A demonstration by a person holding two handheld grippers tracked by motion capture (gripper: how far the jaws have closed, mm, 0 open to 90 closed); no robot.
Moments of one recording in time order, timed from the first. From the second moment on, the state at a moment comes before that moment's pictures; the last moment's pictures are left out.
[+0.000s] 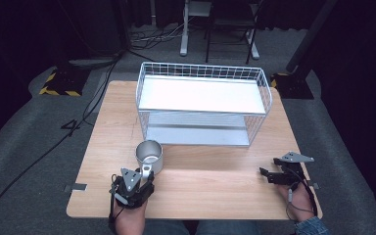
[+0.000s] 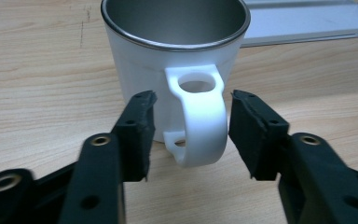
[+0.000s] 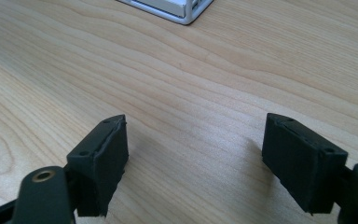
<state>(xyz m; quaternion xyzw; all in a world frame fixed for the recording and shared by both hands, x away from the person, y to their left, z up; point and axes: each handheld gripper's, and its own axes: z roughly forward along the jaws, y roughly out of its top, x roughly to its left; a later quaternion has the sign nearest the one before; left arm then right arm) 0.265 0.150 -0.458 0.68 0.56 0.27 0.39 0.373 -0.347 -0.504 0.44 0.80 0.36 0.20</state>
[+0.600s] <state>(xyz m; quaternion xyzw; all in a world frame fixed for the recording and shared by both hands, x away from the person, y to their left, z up) 0.273 0.148 -0.457 0.68 0.58 0.24 0.38 0.373 -0.347 -0.504 0.44 0.80 0.36 0.20</state>
